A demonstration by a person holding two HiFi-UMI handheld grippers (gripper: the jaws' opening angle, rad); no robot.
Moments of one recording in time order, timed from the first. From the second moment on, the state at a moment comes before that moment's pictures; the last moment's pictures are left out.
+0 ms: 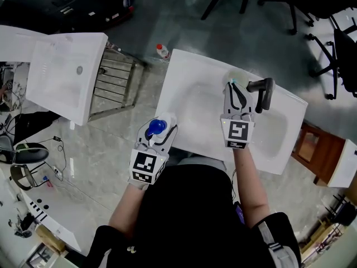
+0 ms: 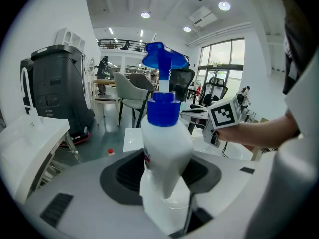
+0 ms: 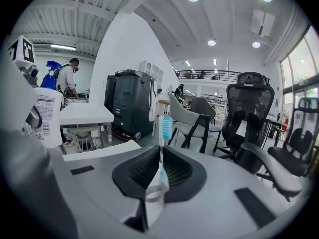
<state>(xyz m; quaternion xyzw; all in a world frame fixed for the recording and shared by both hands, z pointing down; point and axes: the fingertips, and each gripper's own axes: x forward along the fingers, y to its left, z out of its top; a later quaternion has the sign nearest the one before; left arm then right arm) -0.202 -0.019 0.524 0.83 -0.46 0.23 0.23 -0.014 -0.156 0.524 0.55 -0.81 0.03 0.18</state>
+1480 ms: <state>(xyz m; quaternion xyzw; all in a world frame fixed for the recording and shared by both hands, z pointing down) -0.173 -0.025 0.502 0.84 -0.46 0.21 0.21 0.027 -0.071 0.480 0.55 -0.81 0.11 0.18</state>
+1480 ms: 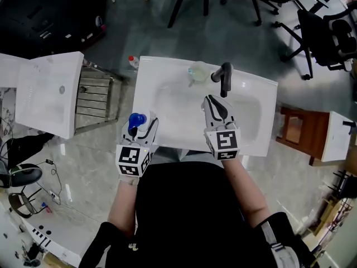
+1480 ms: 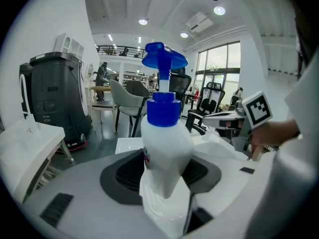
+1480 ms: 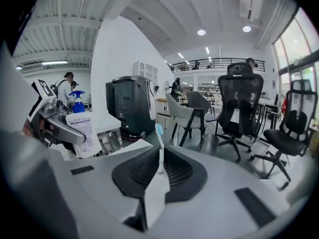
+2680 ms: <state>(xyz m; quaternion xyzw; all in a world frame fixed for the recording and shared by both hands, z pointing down) -0.120 -0.138 0.556 0.85 -0.43 0.23 0.19 0.105 -0.011 0.446 0.59 -0.78 0.15 0.15</state>
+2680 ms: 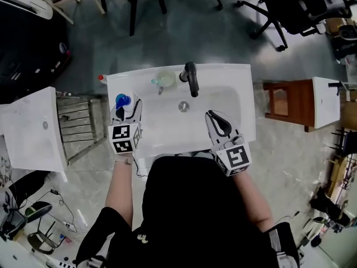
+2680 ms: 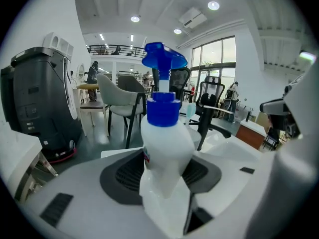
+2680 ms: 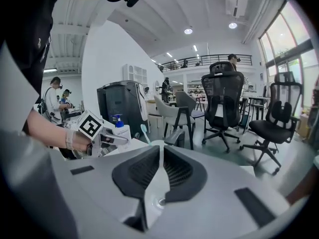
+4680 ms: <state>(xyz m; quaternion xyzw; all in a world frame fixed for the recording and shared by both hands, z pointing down) -0.136 -0.155 0.591 0.84 -0.45 0.29 0.09 0.120 0.003 0.469 0.61 -0.75 0.19 0.16</state>
